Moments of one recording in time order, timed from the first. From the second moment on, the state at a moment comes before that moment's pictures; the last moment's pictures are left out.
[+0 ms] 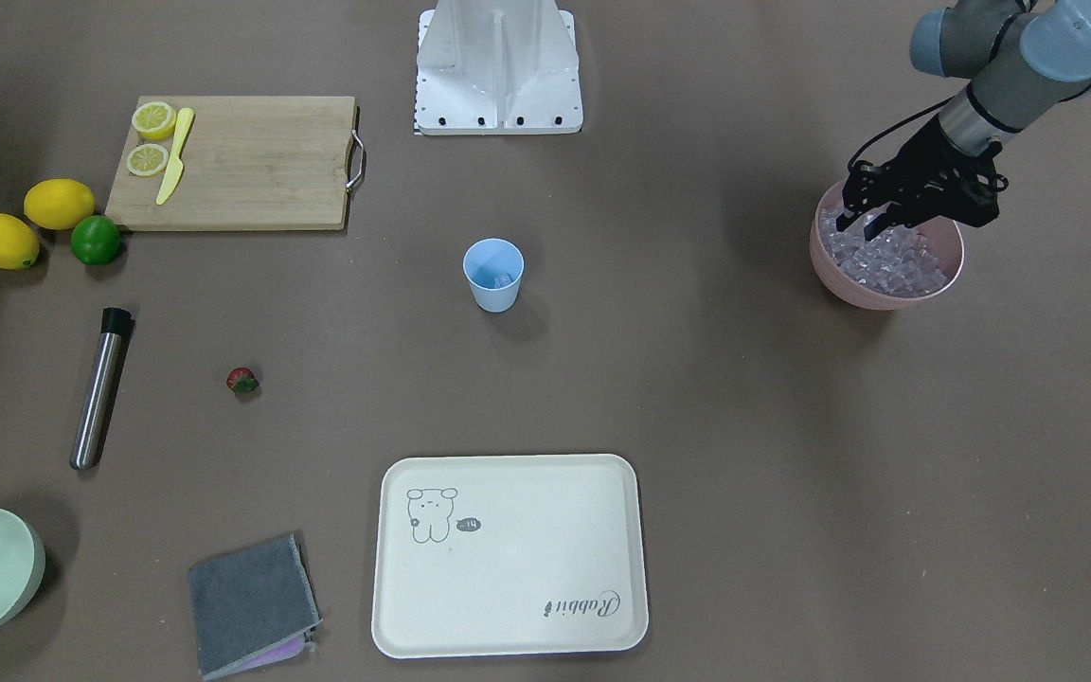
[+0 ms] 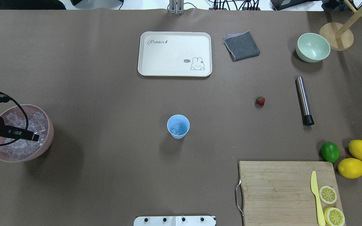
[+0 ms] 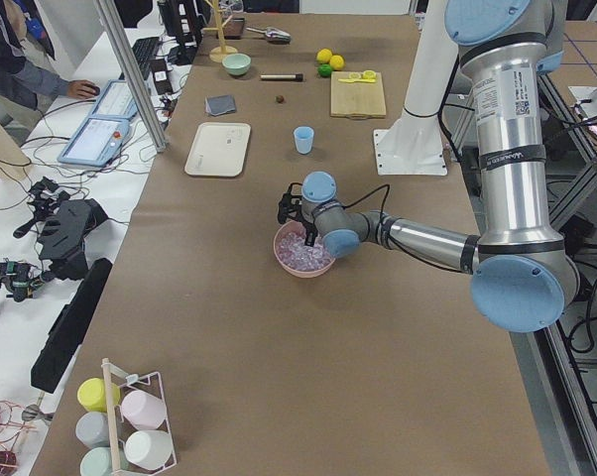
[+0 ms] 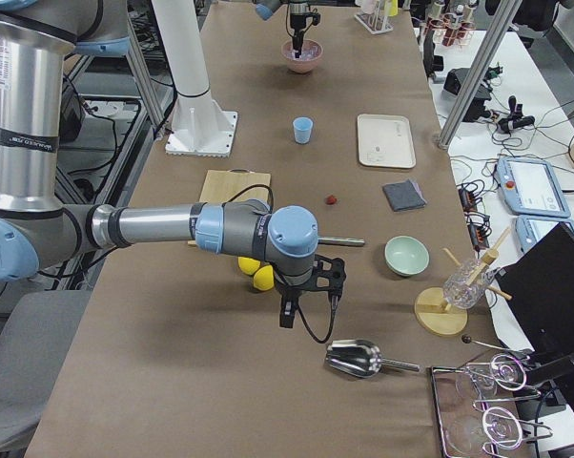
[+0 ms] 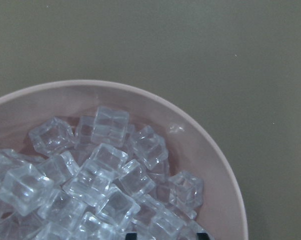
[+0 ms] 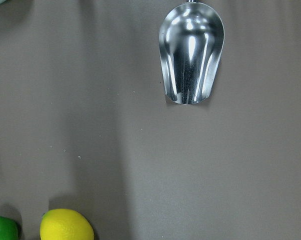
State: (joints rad) left arm -0.81 -1.39 -1.86 -2.38 -2.20 -0.93; right arm 1.67 -1.73 1.85 -1.77 2.37 -0.03
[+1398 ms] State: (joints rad) left arm -0.80 -1.40 -1.86 -2.39 -2.23 -0.93; right arm 1.67 -1.74 1.85 -1.77 2.37 -0.02
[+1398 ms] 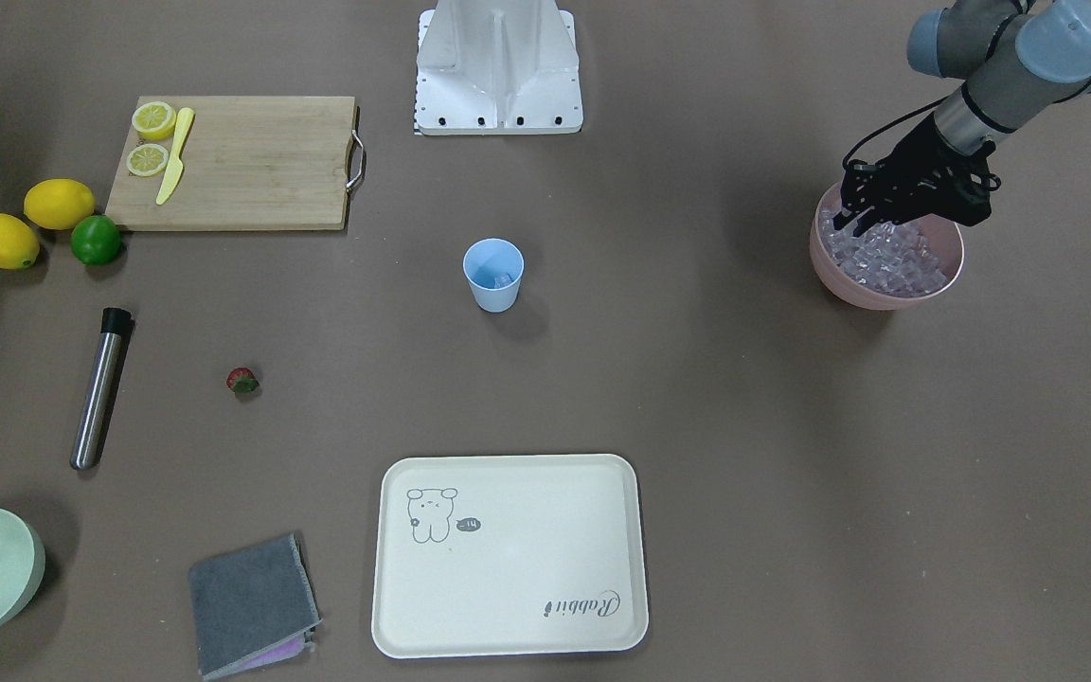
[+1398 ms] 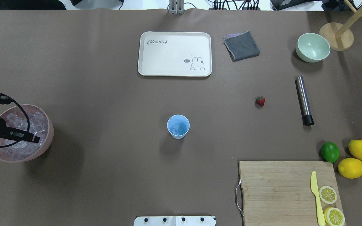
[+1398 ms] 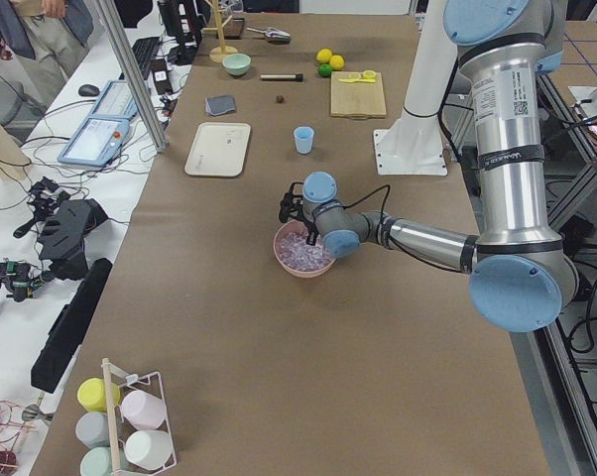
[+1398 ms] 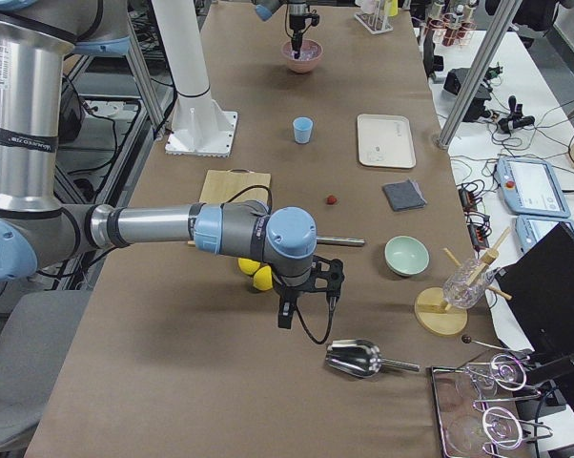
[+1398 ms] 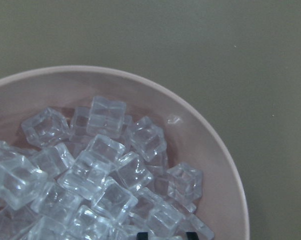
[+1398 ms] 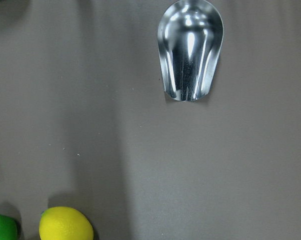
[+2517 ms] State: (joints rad) left arm -0.87 -1.84 -1.90 -1.91 -2.33 -1.04; right arm 1.67 -1.74 1.85 -1.77 2.37 -0.02
